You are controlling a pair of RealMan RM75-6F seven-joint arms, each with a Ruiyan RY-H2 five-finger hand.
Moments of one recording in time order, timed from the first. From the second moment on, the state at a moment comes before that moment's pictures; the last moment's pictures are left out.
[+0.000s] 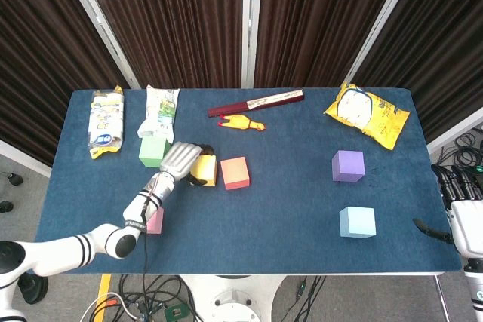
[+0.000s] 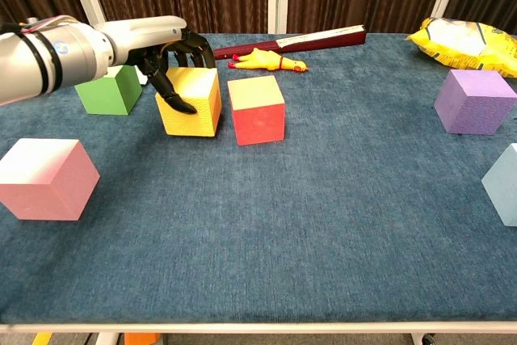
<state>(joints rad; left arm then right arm) -0.89 -1.60 -0.24 -1.35 1.02 0.79 0.18 0.09 -1.00 0.09 -1.65 -1.53 1.53 0.05</state>
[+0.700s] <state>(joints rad) -0.94 -1.62 -0.24 -1.39 0.92 0.80 0.27 0.08 -1.01 0.09 -1.62 -1.52 1.53 0.08</state>
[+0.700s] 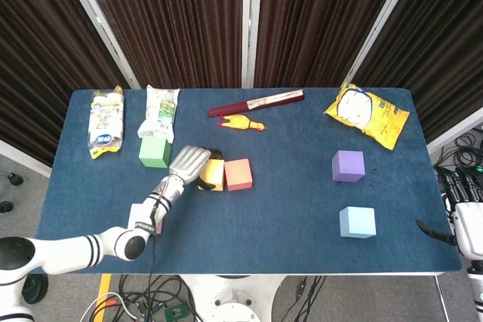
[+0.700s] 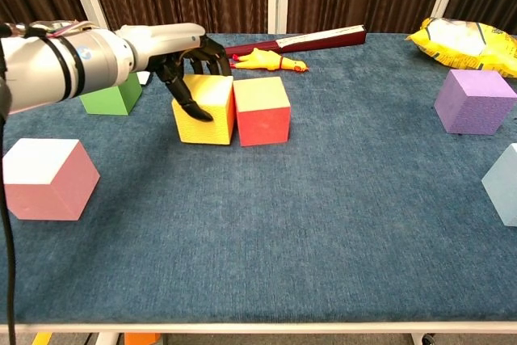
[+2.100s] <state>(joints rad) -1.01 -1.70 -0.24 -1.33 0.88 0.82 0.33 0.07 -1.01 0.09 -1.62 -1.52 1.54 0.09</state>
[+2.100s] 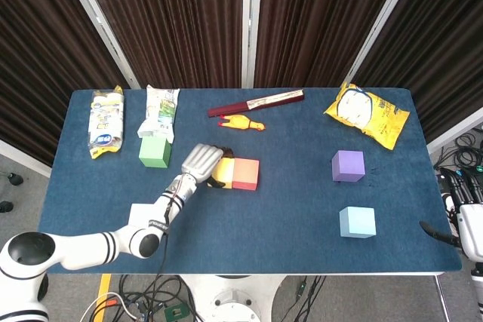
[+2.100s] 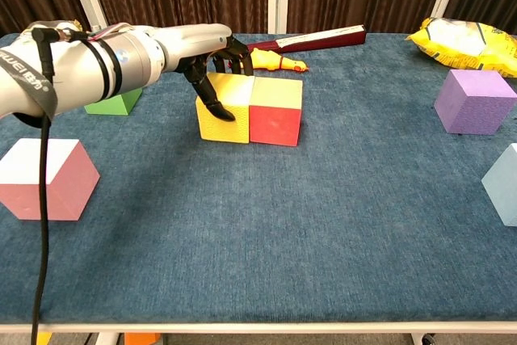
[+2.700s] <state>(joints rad) -1.02 -1.70 -0.24 -1.32 0.86 0.82 0.36 0.06 -1.01 0.09 -1.62 -1.52 1.54 0.09</state>
